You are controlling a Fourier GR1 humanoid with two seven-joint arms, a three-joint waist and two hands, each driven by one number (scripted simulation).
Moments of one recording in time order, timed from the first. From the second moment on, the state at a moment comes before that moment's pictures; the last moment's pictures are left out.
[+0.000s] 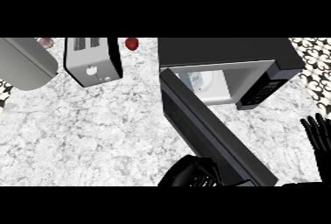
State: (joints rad) left arm -0.33 0.01 -0.98 -1.24 0.04 0.29 -0.11; right arm 0.13 -0.29 -0.24 -1.40 -0.18 0.41 -0.66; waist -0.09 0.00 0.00
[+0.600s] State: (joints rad) left arm -0.50 0.01 -1.04 -1.19 0.27 0.59 -0.19; right arm 0.13 -0.38 -0.24 -1.58 -0.33 0.55 -0.52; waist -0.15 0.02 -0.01
